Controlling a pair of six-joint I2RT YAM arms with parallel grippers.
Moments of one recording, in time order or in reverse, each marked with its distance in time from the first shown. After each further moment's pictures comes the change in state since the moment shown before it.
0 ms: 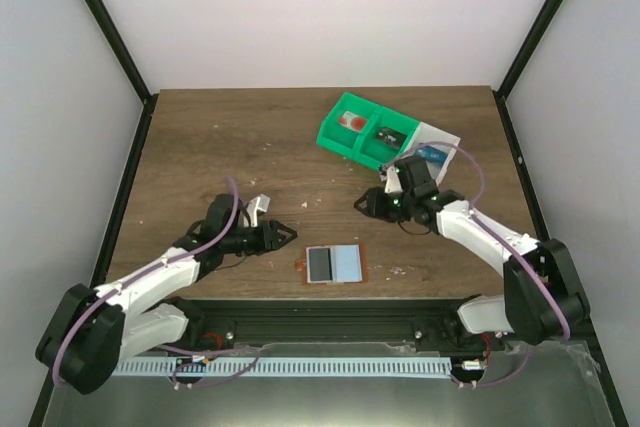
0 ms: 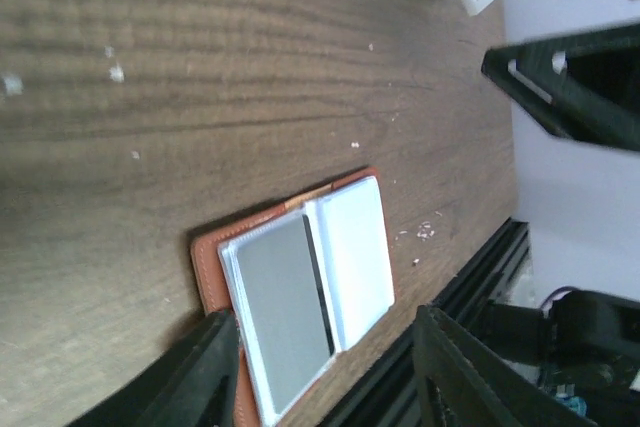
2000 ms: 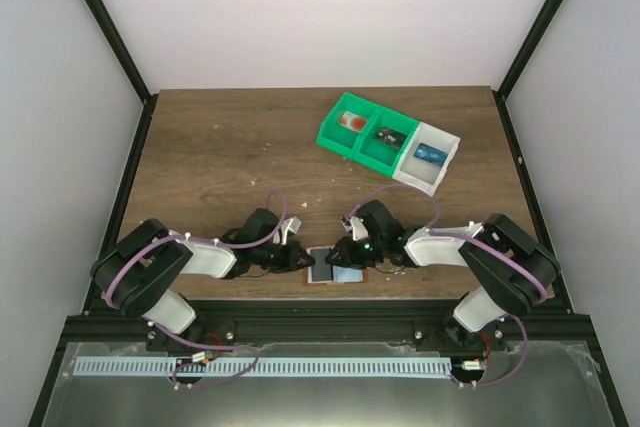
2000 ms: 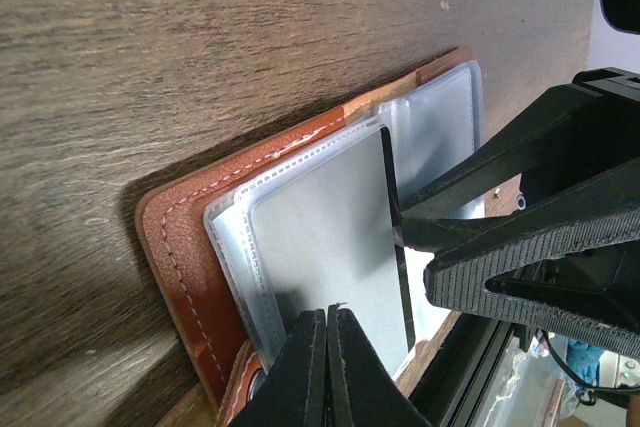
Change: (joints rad) left arm -0.204 0.484 -0.037 0.399 0.023 -0.070; right arm 0.338 0.185 -0.264 0.400 -0.112 0.180
